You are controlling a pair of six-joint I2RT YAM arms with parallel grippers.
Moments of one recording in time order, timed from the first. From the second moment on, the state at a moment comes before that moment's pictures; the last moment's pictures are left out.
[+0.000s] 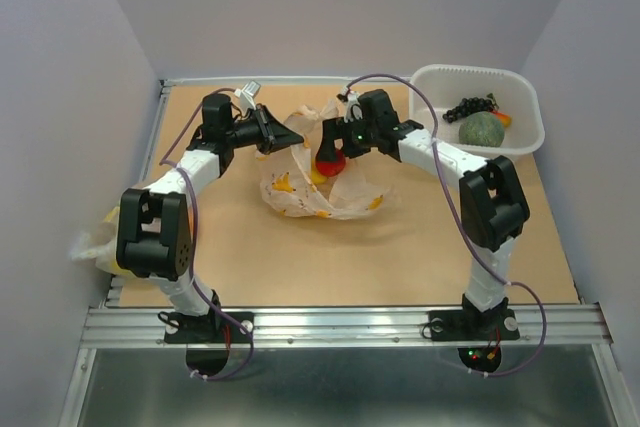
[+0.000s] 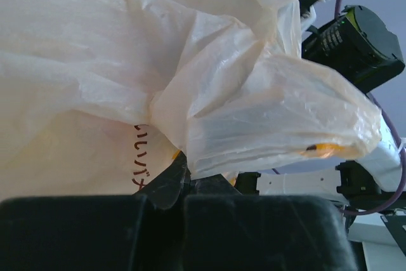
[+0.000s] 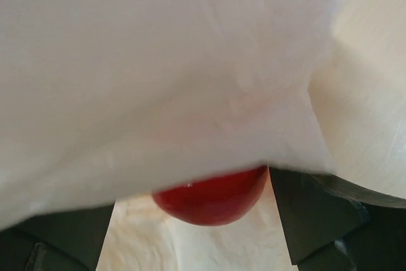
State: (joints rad) left arm -0.15 1.63 1.07 0.18 0.94 -0.91; right arm 0.52 1.90 1.48 -0.25 -0.43 0.26
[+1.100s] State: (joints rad) left arm -0.12 1.72 1.14 0.14 0.97 -0.87; right arm -0.09 2.01 2.02 -0.70 -0.16 -0.10
